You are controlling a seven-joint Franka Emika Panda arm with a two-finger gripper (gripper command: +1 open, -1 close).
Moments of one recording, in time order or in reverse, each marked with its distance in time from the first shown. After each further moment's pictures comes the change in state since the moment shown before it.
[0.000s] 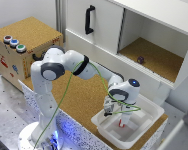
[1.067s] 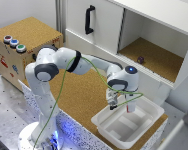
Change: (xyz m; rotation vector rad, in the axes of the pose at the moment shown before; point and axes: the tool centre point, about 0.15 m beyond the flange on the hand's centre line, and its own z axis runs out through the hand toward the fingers) arm 0.048 -0.086 -0.151 0.192 0.318 -0.368
